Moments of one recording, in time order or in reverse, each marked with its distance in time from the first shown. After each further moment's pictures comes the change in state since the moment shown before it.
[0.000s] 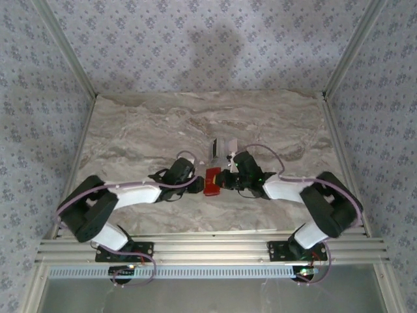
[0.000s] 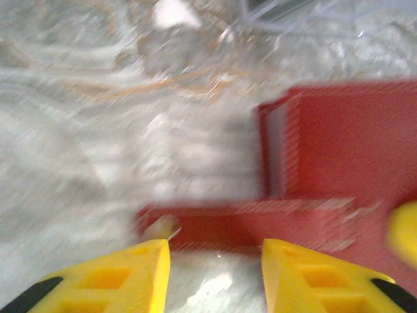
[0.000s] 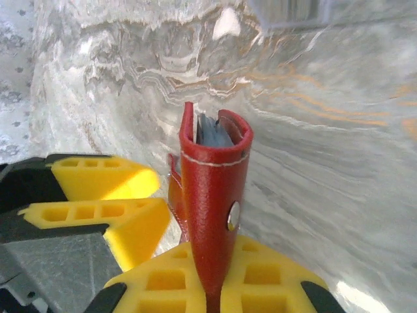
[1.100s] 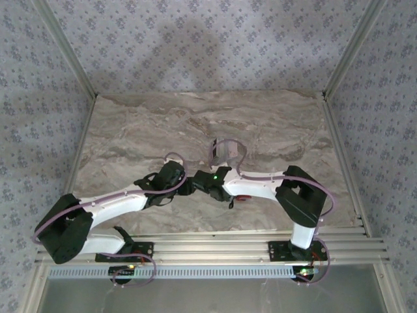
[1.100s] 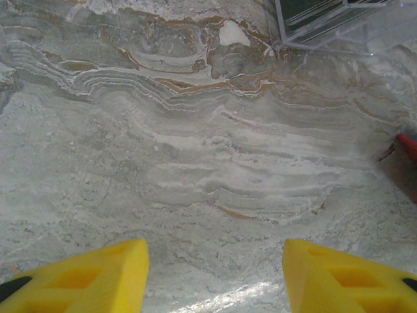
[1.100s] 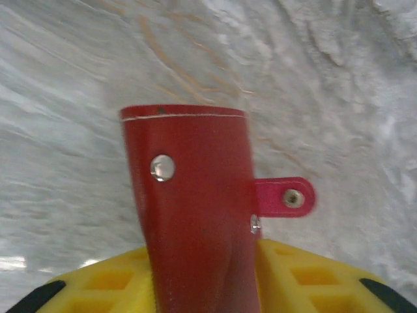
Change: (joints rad) left arm 0.008 -0.201 -0.060 -0.123 -0.088 -0.013; right arm 0.379 0.289 0.540 -1.110 0.883 -0.107
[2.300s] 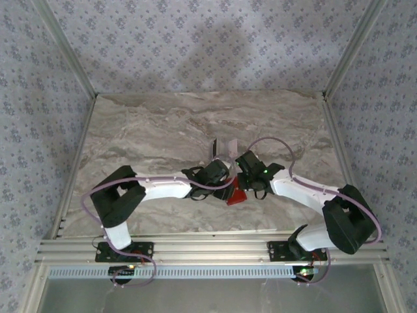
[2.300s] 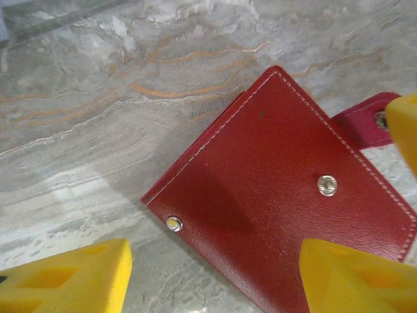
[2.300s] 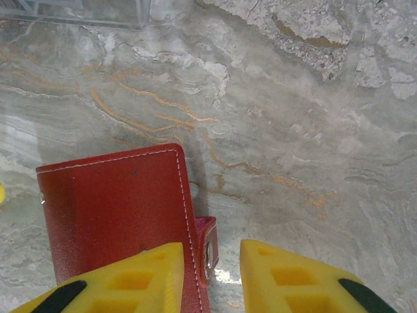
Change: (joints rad) left arm -0.239 0.501 0.438 -0.043 0.024 0.187; right arm -0.380 -0.413 -0.389 0.424 -0.407 -0.132
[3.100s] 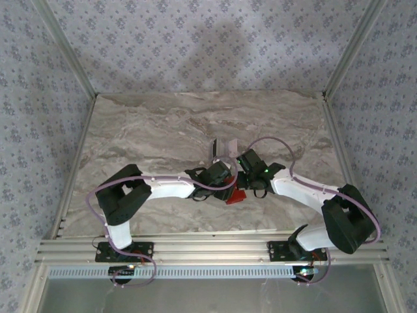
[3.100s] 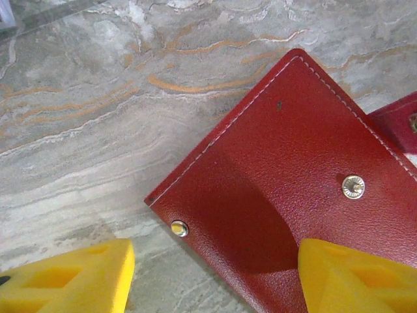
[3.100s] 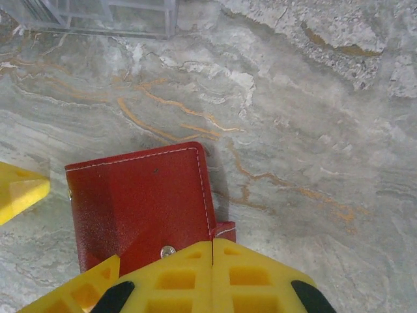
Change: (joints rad) left arm -0.005 0.037 0.013 -0.007 -0.053 -0.010; right arm -0.018 0.002 -0.008 0.054 -0.069 -0.007
